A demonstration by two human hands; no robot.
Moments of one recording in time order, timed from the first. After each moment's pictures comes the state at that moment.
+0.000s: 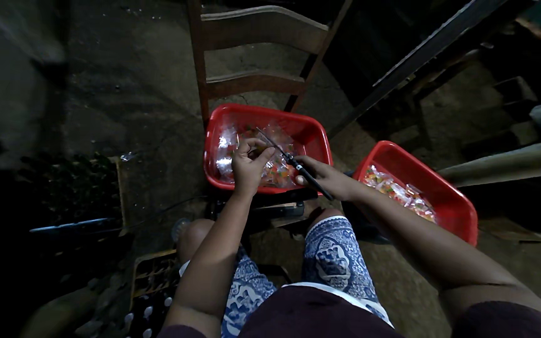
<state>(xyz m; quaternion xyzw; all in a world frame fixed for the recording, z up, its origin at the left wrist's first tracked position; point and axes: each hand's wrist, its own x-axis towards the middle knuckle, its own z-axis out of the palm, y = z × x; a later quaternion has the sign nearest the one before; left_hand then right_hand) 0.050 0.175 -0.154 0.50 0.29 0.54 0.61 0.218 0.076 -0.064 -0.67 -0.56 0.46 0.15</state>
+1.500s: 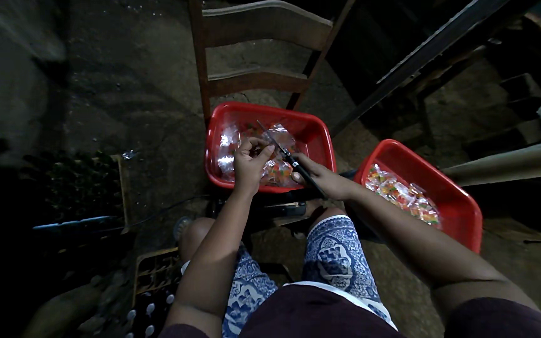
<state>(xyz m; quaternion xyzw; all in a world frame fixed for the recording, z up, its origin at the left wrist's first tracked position) 0.047 0.176 -0.150 0.47 0.30 0.51 0.66 0.212 0.083 -0.080 -0.65 -0.56 0.49 0.19</state>
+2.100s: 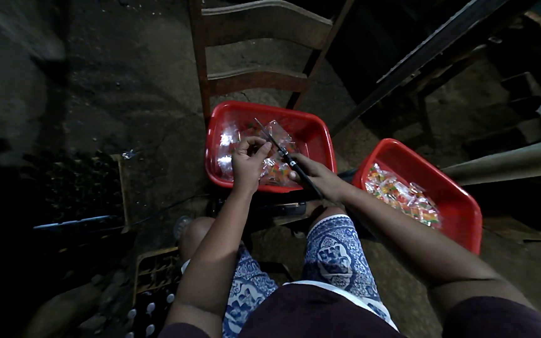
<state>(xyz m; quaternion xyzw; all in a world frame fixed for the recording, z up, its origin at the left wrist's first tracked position) 0.049 0.178 -0.155 0.44 0.29 0.53 0.66 0.206 0.082 -0.085 -0.66 -0.57 0.44 0.21</state>
